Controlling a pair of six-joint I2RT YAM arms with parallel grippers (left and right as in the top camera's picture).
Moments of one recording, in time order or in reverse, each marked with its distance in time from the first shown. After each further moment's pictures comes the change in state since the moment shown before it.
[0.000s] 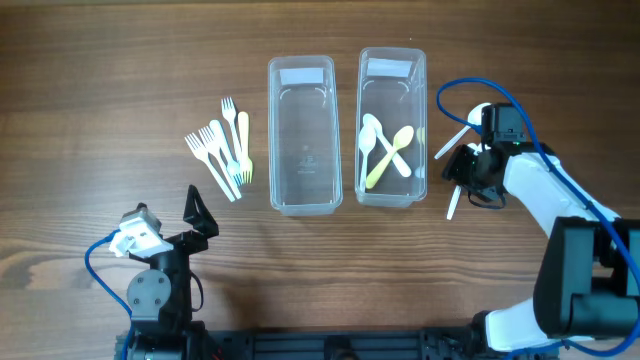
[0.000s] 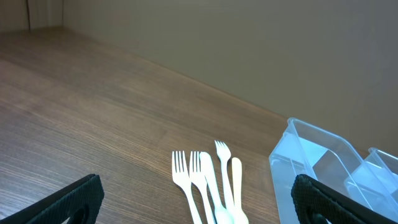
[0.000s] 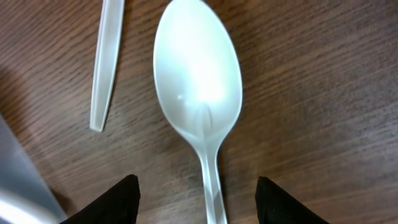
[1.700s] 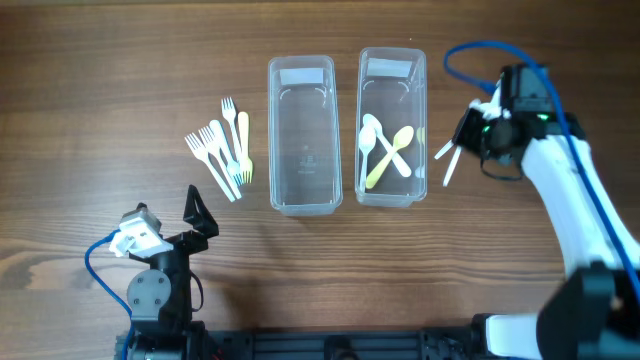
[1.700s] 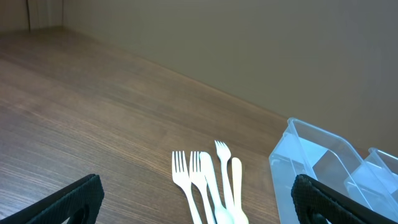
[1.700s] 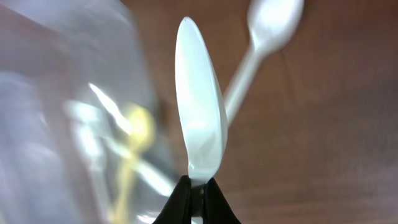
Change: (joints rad) left arm 0.000 0.000 0.000 0.000 0.000 0.000; right arm 0.018 -0.158 0.277 -0.192 -0.108 -0.081
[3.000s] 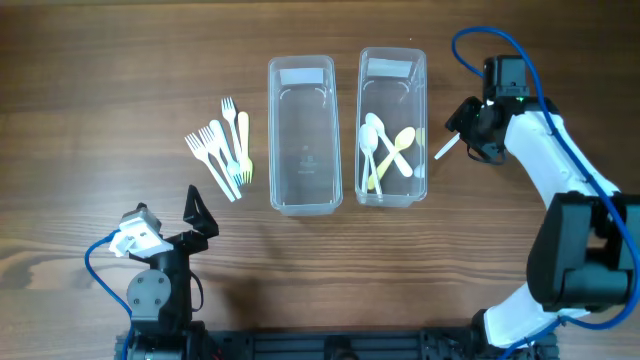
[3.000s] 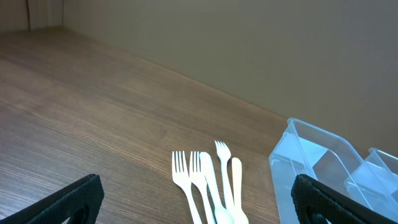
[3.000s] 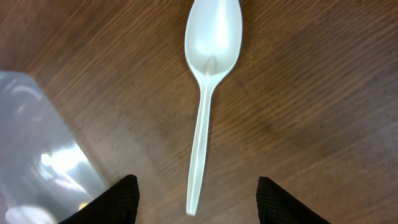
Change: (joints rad) left arm 0.000 0.000 0.000 0.000 0.000 0.000; right arm 0.003 0.286 0.038 0.116 0.178 0.281
